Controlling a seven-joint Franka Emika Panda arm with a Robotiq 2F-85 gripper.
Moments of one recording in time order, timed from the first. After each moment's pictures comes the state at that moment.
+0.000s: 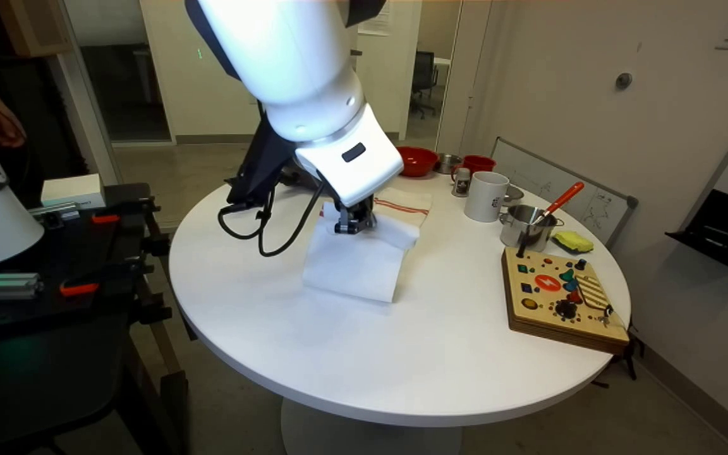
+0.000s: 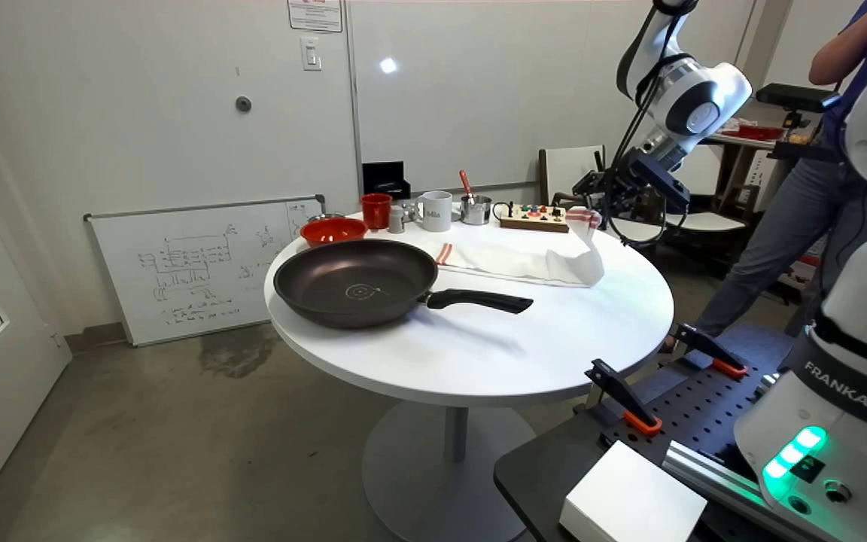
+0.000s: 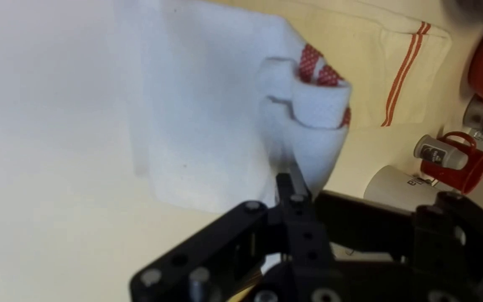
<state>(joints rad) -0.31 0.33 -0.25 -2.26 1.21 2.46 -0.89</state>
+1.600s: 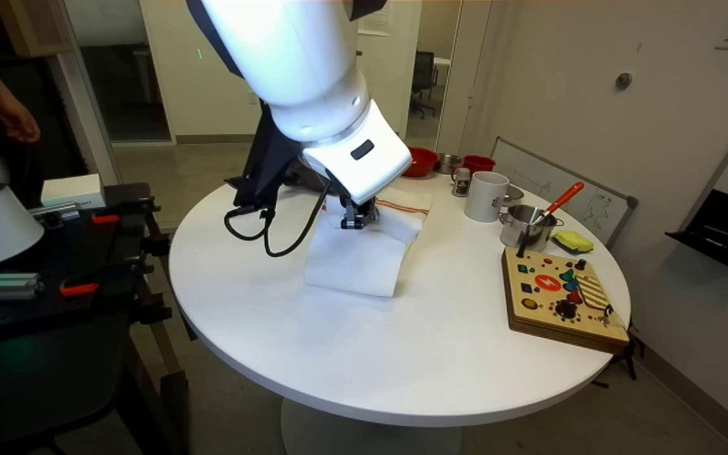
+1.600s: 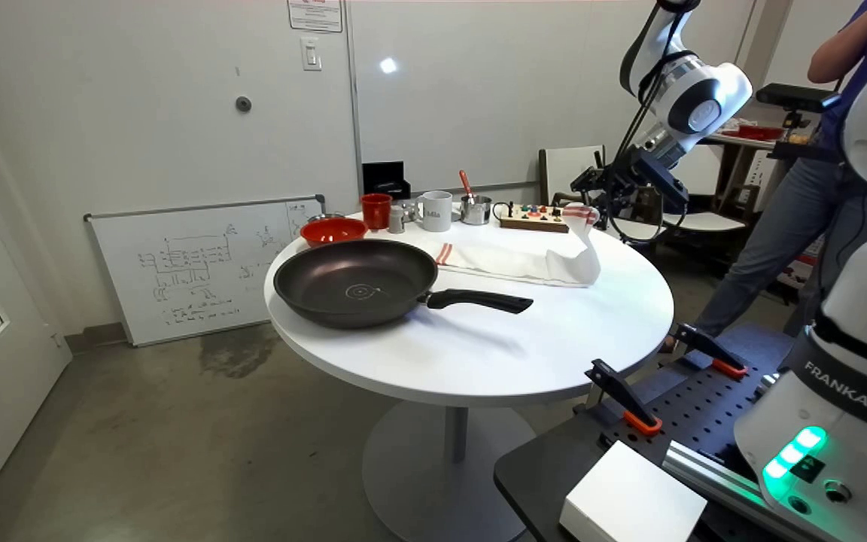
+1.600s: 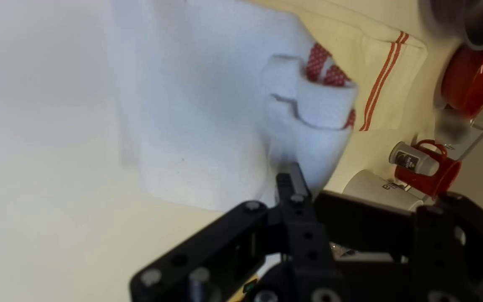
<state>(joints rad) -0.33 0.33 -0.25 -2.25 1.21 2.41 -0.96</state>
